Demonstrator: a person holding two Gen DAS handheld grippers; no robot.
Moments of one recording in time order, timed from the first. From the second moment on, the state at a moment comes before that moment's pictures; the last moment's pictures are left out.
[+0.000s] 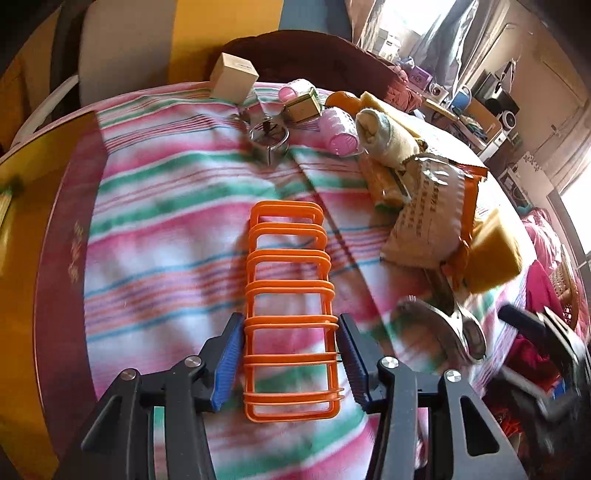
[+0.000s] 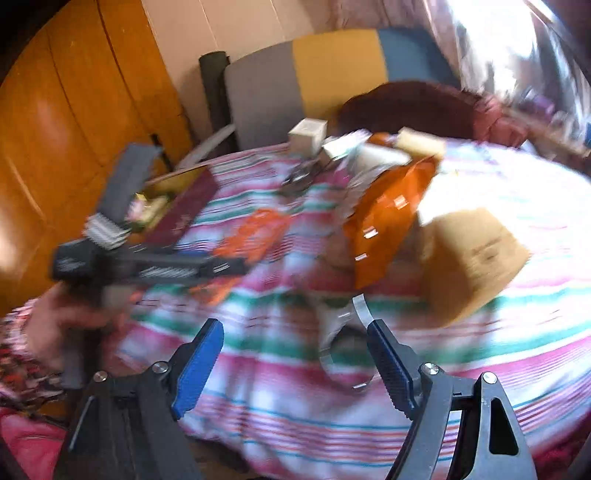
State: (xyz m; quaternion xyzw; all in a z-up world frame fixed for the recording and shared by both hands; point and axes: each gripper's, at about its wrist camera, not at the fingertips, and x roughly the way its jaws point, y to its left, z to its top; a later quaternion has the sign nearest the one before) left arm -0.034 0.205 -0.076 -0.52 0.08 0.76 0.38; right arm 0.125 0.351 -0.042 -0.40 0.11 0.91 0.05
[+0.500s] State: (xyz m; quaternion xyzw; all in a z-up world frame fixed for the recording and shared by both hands) left arm -0.025 0.212 -0.077 -0.50 0.11 0.77 0.38; right arm 0.093 0.362 -0.083 -0.44 0.09 0.89 0.08
